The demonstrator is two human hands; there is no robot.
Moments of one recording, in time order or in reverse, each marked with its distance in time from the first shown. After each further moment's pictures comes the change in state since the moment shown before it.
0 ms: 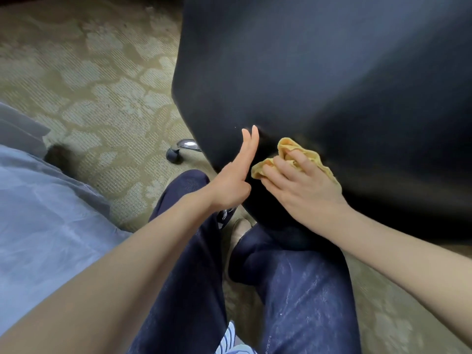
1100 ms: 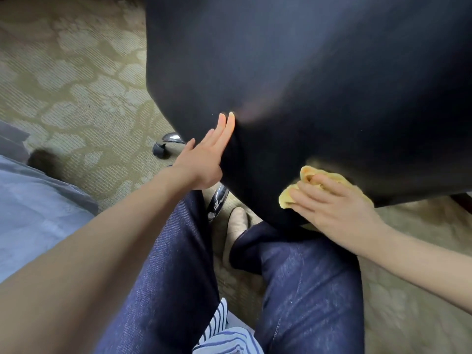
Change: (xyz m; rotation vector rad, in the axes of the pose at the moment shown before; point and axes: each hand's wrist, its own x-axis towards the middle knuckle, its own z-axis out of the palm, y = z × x) left_hand -0.003 0.004 -0.011 0.604 -0.004 -0.094; right_hand -0.111 -0.013 0.045 0.087 -0.112 -0.013
